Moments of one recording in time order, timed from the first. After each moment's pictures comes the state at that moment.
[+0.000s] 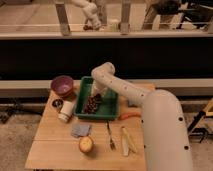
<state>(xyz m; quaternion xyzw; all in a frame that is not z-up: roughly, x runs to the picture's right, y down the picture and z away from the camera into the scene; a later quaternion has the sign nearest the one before) -0.038 0.030 0.954 -0.11 -0.23 -0.70 0.66</state>
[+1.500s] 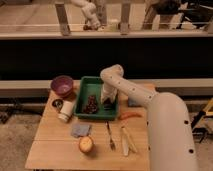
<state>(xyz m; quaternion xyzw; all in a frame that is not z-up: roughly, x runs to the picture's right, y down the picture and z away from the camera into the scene) 0.030 0.055 0.967 -0.17 -0.25 -0.66 0.68</state>
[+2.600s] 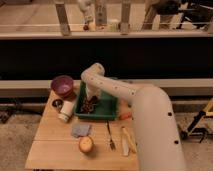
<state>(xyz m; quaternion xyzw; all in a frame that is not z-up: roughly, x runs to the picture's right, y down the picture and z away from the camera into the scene) -0.065 0.046 0.949 -0.14 -0.23 -0.76 0.60</state>
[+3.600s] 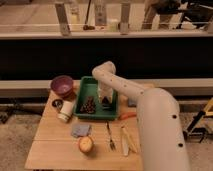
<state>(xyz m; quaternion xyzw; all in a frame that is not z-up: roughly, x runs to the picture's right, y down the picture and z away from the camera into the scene) 0.019 0.051 0.949 -0.24 -0.21 -0.63 0.71</state>
